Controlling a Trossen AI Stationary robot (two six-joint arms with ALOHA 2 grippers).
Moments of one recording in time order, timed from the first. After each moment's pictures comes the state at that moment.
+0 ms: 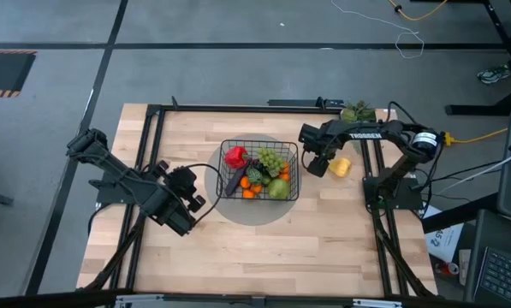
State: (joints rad) left arm -0.59 1.44 1.21 -1.55 -0.85 -1.49; right arm -0.47 1.64 0.91 -0.87 0.11 0.07
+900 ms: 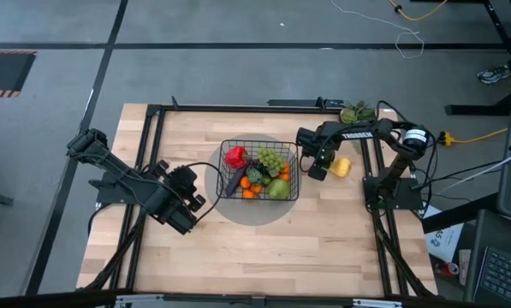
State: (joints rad) left arm -0.58 1.44 1.21 -1.55 -0.82 -1.48; right arm -0.47 1.73 0.91 -0.91 0.07 0.01
